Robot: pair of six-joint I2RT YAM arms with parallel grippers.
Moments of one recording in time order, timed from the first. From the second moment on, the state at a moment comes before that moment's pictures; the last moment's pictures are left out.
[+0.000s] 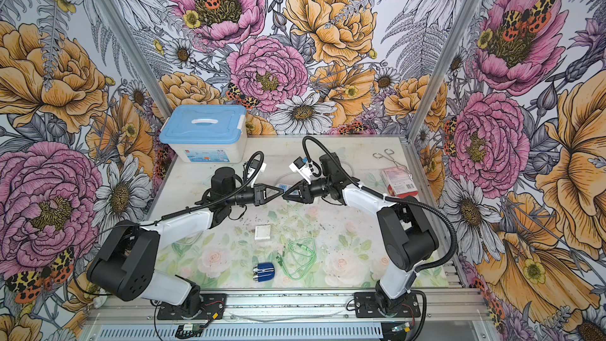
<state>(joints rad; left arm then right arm) -0.40 1.47 0.72 0.40 0.88 -0.61 0.45 1.71 1.07 -0.02 -1.13 0.10</state>
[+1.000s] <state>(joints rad) -0.40 1.47 0.72 0.39 0.86 -0.60 0.45 1.72 1.07 -0.02 -1.13 0.10</state>
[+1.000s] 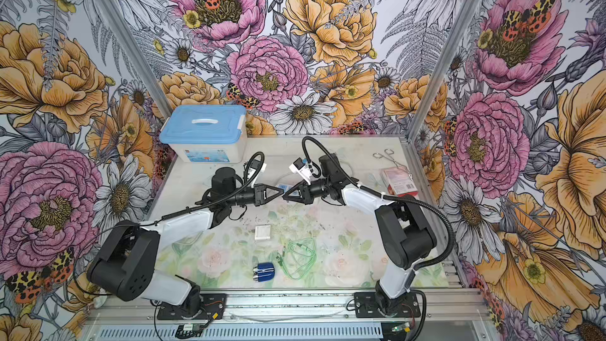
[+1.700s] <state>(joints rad) -0.35 1.33 0.79 0.01 0.66 -0.42 0.41 1.71 0.98 -0.01 -1.02 0.13</state>
